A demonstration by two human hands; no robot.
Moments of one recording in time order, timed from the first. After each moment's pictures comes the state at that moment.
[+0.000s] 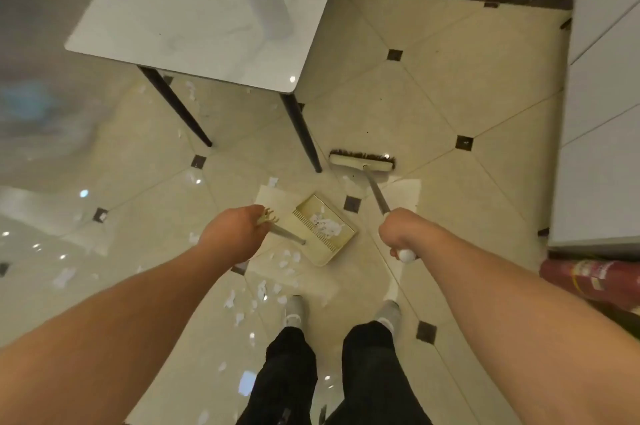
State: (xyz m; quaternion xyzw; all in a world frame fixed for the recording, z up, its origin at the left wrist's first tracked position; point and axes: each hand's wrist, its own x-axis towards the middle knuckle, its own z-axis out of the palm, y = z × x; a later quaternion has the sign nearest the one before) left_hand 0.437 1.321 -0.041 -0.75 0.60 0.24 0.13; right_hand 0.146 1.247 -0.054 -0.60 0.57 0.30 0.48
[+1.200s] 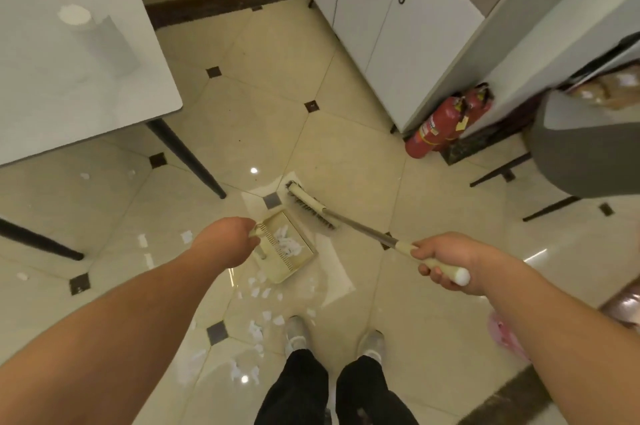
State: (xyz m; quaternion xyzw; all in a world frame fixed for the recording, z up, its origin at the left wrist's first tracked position) left_hand 0.506 1.322 -0.057 -0.45 0.82 0.27 0.24; right_hand 0.190 1.559 0.016 0.07 0.78 -0.19 0.59
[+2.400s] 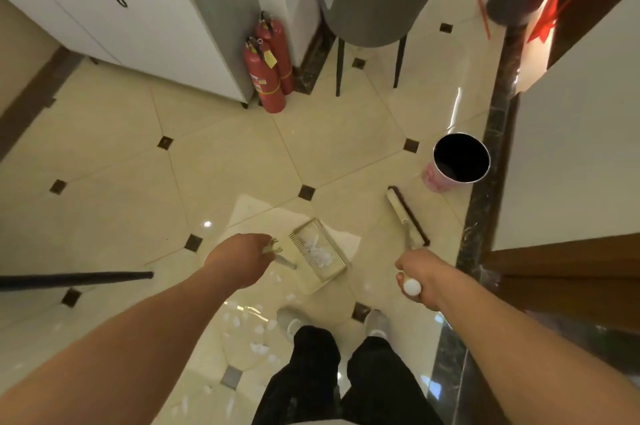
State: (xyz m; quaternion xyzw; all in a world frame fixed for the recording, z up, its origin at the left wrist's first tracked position) left_hand 0.309 1.593 -0.041 -0.11 0.94 0.12 0.30; right_hand 0.245 1.916 -0.052 0.42 0.65 -0.44 0.45
